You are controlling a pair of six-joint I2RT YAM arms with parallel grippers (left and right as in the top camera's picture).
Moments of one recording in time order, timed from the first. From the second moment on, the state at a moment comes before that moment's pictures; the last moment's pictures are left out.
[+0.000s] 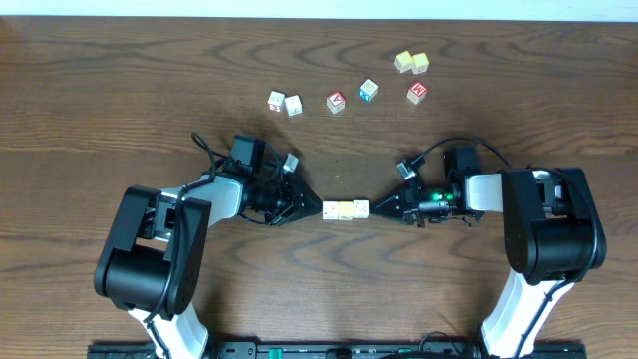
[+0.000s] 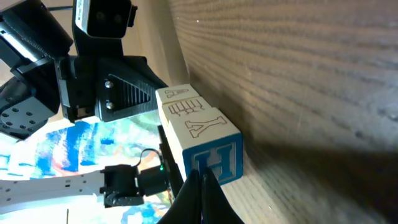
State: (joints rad) left arm -0.25 1.88 0.81 -0.16 0.93 -0.62; right arm 0.07 2.04 0.82 -0.22 -1.24 0.25
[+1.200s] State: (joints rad) left arm -0.25 1.88 0.81 -0.16 0.94 -0.65; right arm 0.07 2.04 0.82 -0.21 -1.24 0.33
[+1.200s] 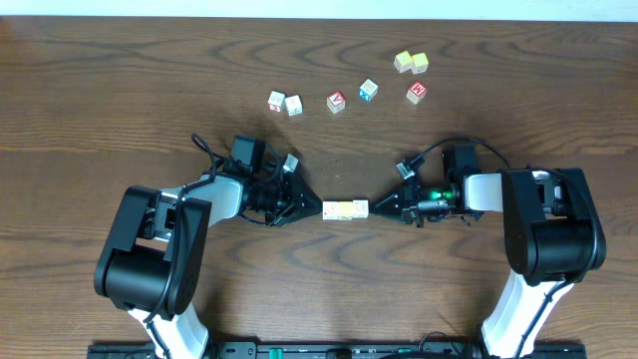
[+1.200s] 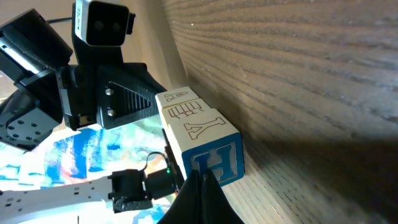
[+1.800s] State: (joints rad) left arm -0.25 1.88 0.81 -0.15 0.97 -0.65; right arm 0.08 2.03 0.82 -0.20 -1.23 0.37
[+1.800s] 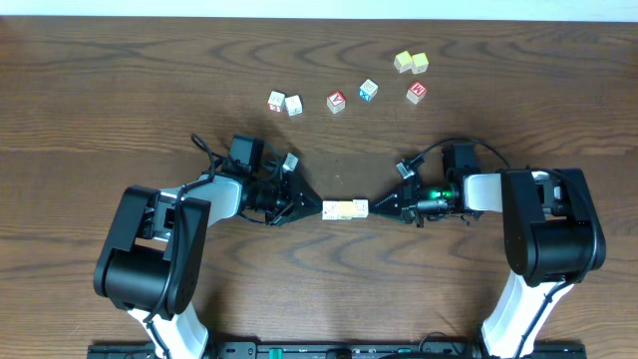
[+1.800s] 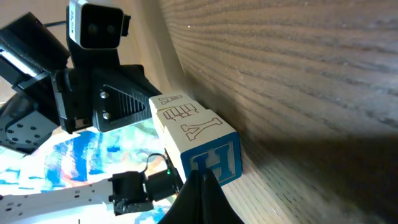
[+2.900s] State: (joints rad) left arm -0.29 1.86 0.81 -0.16 0.83 -0.65; right arm 0.09 2.02 0.82 -0.19 -1.17 0.42
